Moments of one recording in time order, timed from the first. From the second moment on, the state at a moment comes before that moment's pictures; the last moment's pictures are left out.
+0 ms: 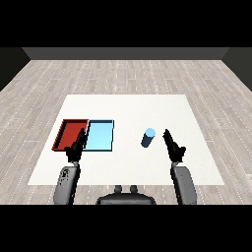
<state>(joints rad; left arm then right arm) -0.01 0.09 0.02 -1.57 -0.01 0.00 -0.02 -0.01 -0.08 -0.01 -1.55 0.01 0.05 -0.05</state>
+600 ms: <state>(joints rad) 0.04 0.03 0.02 -1.62 0.02 -0.01 -0.24 -0.13 -0.03 -0.01 -1.42 -0.04 0.08 -0.21</state>
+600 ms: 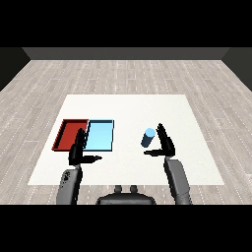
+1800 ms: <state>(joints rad) 0.01 0.04 0.05 -1.56 0.03 -0.01 -0.37 -0.16 -0.04 -0.04 -1.28 -0.07 0.12 -0.38</state>
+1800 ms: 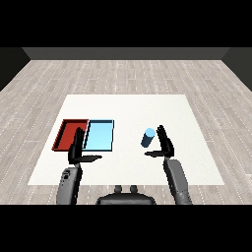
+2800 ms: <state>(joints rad) 0.03 0.03 0.04 -1.56 0.01 0.01 -0.38 -0.37 -0.04 -0.13 -0.93 -0.11 0.07 -0.39</state>
